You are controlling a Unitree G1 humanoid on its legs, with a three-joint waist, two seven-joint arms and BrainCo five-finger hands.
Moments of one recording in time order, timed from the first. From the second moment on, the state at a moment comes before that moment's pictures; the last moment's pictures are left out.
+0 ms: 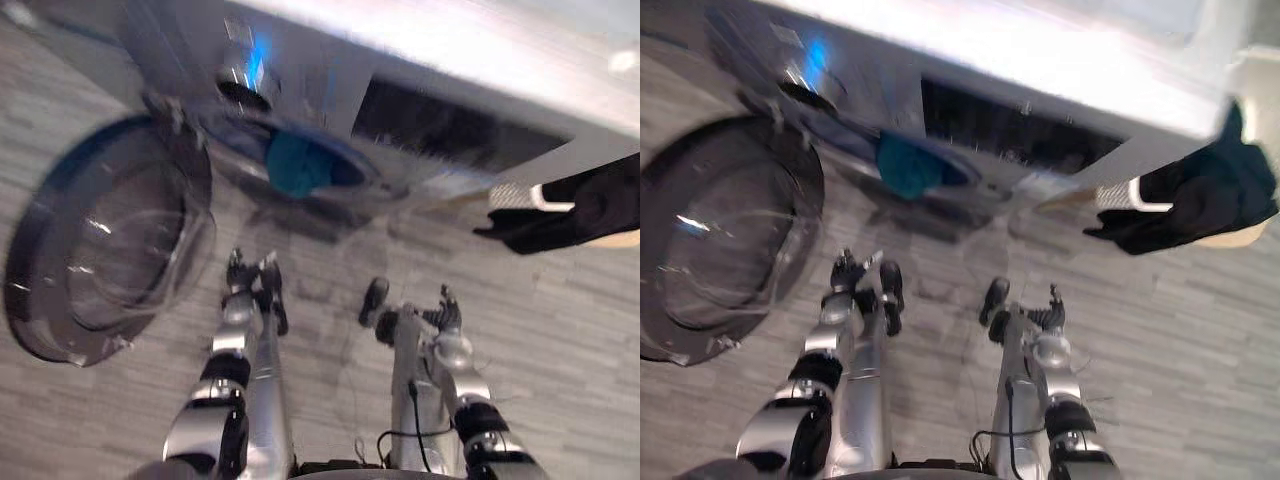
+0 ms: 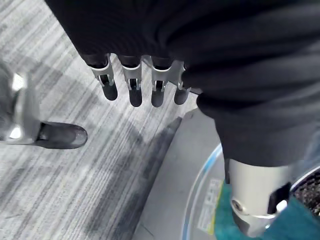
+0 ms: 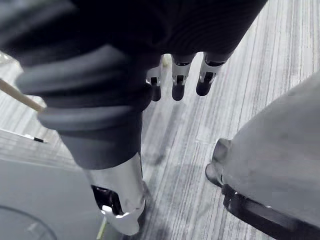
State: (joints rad) left arm -0.74 0.11 0.19 0.71 -0.19 0.03 0.35; right arm -0.31 -0.03 -0.11 0.46 0.01 0.00 -0.38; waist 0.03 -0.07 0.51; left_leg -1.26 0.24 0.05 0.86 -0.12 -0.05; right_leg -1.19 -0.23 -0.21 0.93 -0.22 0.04
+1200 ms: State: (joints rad) left arm -0.98 0.30 0.07 0.50 -0.42 -0.06 0.37; right arm -0.27 -0.05 -0.20 0.21 -0.04 -0.10 -0.37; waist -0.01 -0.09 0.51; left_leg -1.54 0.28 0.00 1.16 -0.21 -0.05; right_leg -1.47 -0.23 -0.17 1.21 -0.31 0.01
